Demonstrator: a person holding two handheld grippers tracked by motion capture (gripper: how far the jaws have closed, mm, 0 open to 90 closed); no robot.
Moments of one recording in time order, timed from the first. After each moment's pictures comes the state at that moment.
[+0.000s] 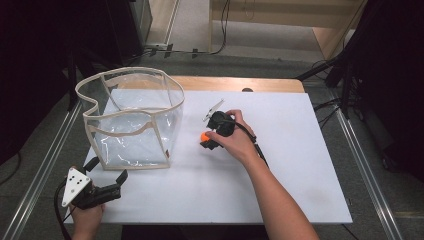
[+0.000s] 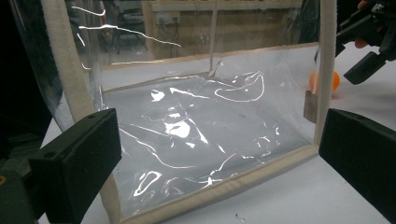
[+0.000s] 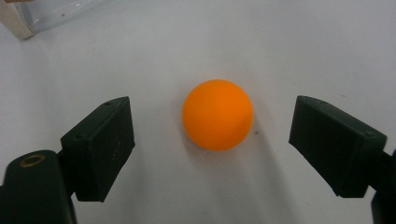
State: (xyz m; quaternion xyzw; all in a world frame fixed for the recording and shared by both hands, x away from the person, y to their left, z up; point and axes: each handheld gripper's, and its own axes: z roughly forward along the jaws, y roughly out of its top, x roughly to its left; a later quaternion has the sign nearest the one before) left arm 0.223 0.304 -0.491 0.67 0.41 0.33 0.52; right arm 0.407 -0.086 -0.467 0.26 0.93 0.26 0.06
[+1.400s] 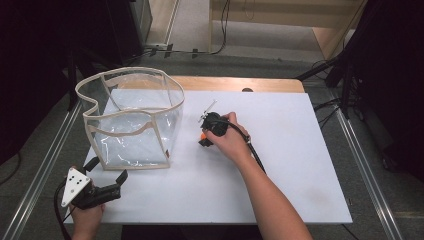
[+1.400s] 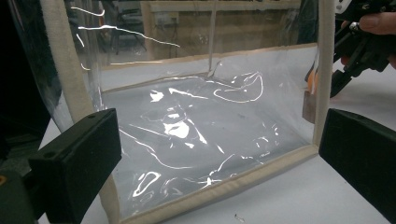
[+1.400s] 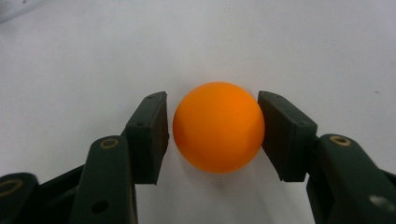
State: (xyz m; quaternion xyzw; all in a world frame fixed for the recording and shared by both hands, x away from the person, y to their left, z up) left arm 0.223 0.305 -0.491 0.67 0.40 0.33 0.52; right arm 0.420 -0.069 -0.483 0.28 0.93 0.22 0.04
